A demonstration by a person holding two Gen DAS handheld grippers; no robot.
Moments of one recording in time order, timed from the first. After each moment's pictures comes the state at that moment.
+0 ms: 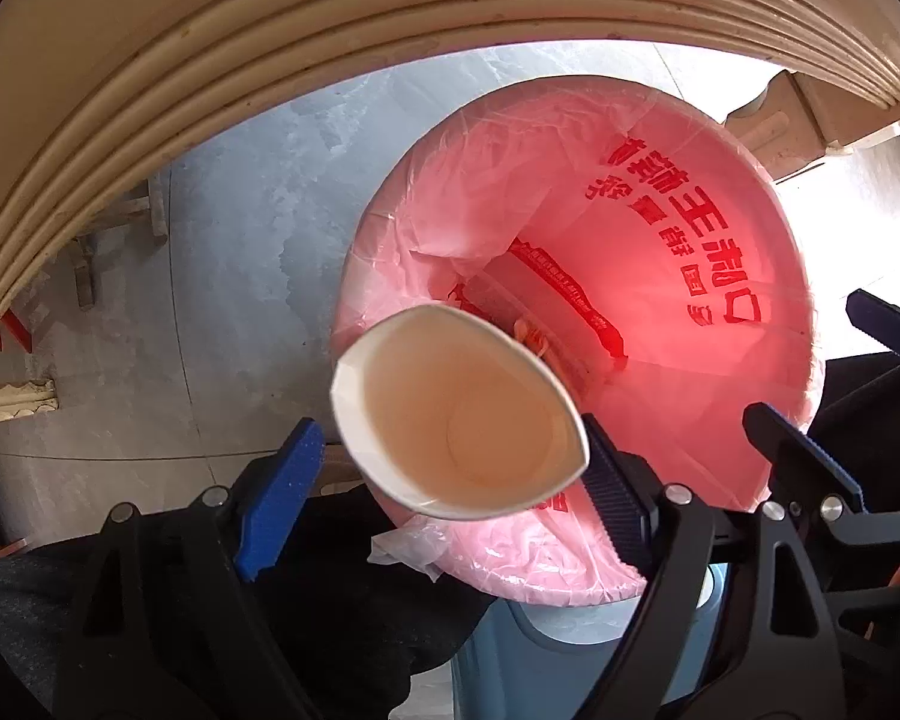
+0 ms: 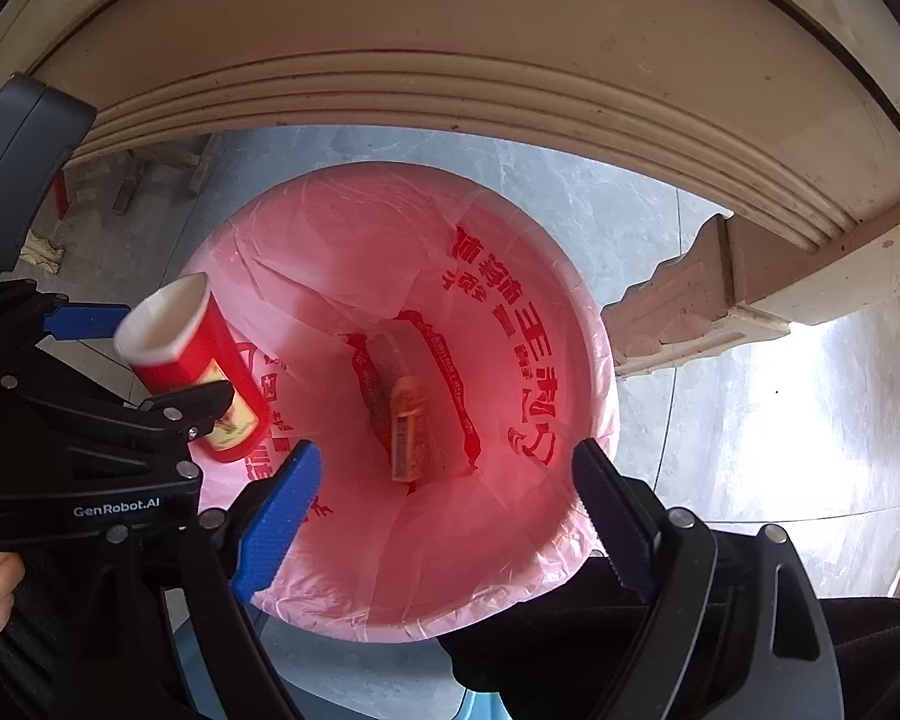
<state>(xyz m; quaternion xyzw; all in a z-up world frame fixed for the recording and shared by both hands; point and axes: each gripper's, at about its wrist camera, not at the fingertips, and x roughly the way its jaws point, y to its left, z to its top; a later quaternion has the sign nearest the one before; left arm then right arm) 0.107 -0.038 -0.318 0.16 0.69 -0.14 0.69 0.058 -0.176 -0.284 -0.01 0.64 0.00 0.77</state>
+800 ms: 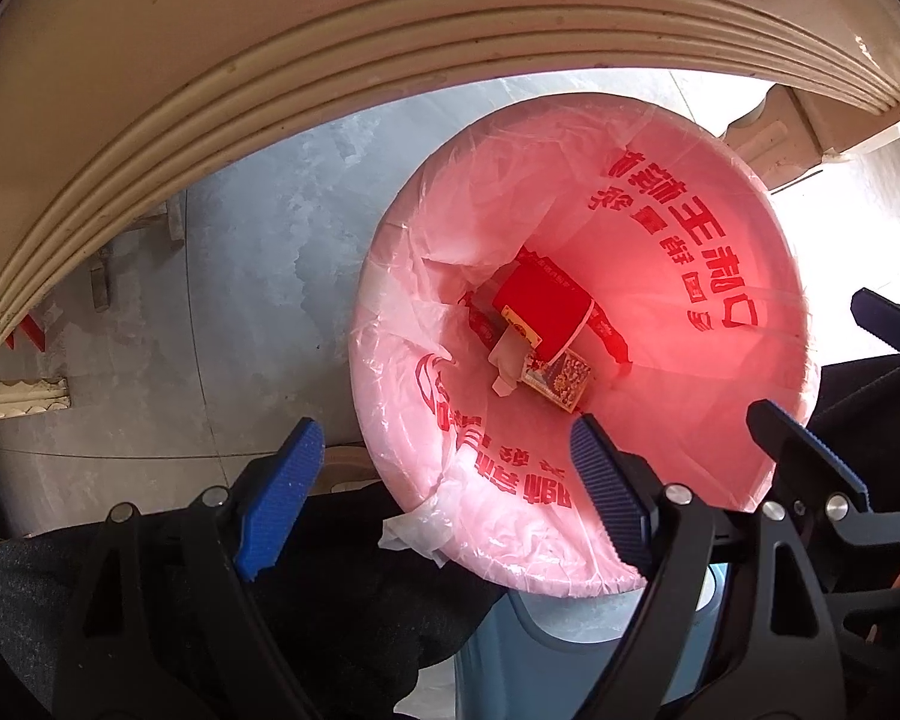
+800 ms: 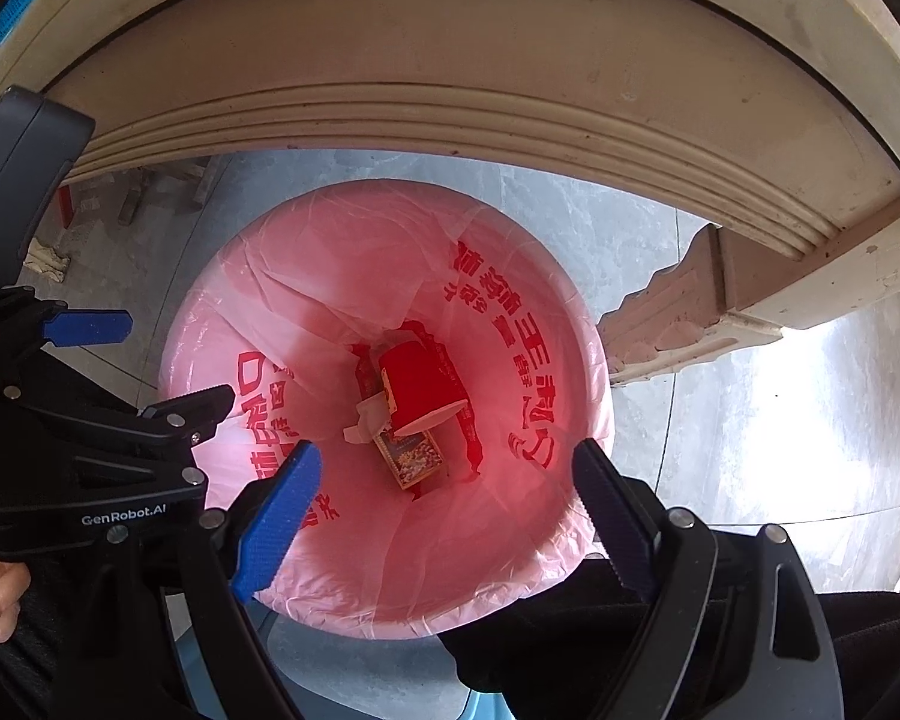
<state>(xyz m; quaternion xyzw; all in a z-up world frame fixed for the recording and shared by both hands) 0.103 -0.036 -0.299 0.16 0.68 -0.13 0.70 0.057 -0.177 -0.275 0.00 0.62 0.00 0.78</state>
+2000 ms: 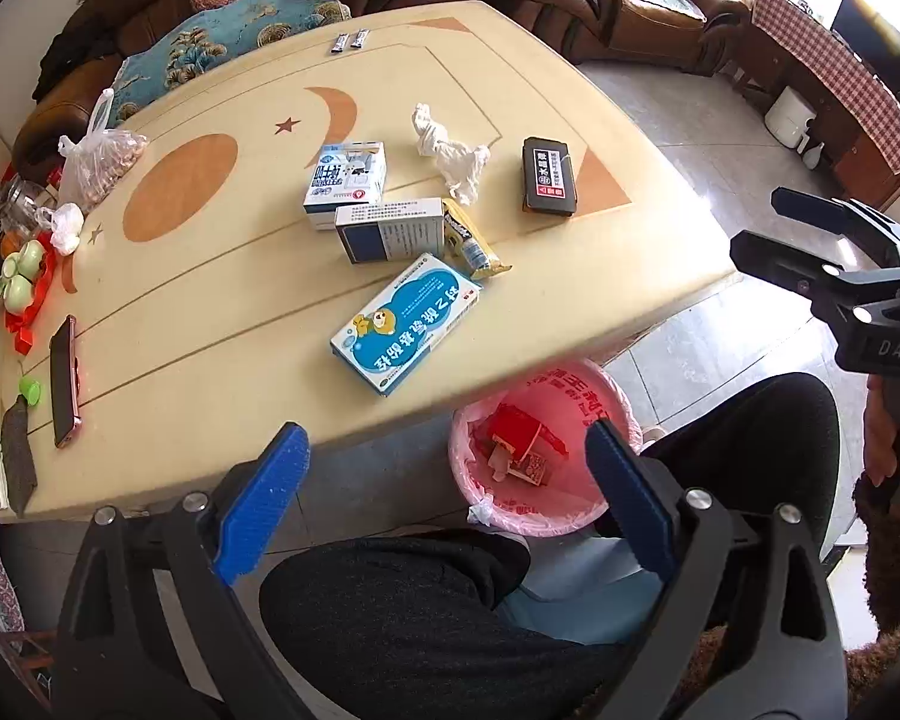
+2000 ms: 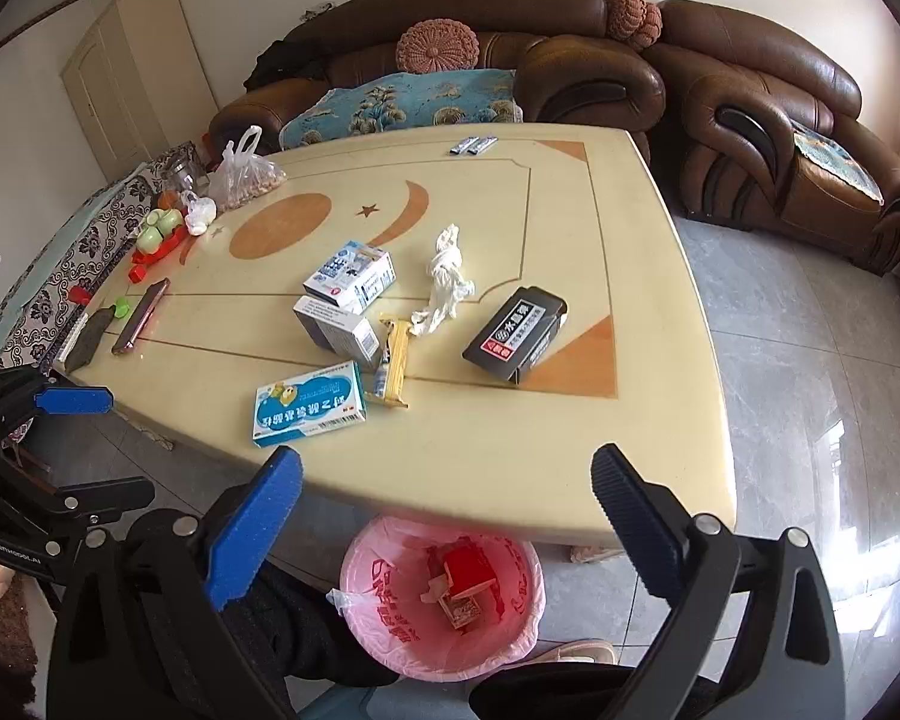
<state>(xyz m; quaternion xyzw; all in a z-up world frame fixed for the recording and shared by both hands) 0.108 0.015 0.024 0.15 0.54 -0.21 0.80 0.082 -0.205 0.037 0.05 0.44 0.04 0.90</state>
